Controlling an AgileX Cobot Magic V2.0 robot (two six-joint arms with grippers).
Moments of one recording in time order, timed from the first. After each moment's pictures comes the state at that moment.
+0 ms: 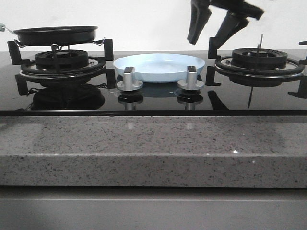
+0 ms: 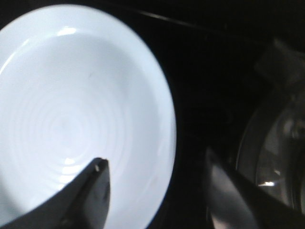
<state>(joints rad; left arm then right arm) 0.00 0.52 -0.57 0.00 0.33 -0.01 0.21 2.18 -2.24 0.29 1.23 -0.04</state>
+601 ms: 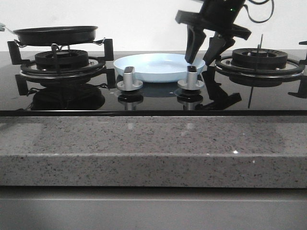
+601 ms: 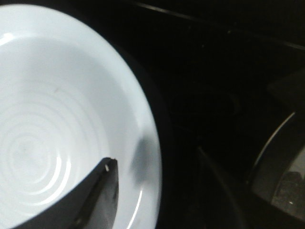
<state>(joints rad) 0.00 0.52 -0.57 0.00 0.33 -0.01 0.21 2.30 -2.31 0.29 1.24 -0.05</state>
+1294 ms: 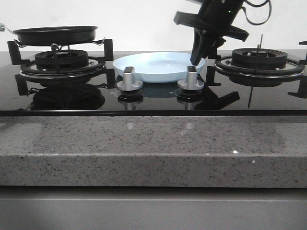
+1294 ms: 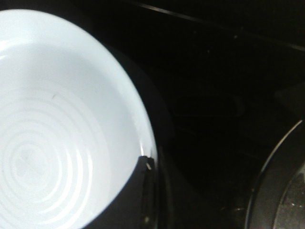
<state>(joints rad) 0.00 0.52 -0.57 0.00 0.33 -0.01 0.21 2.31 -2.34 0.29 1.24 -0.05</state>
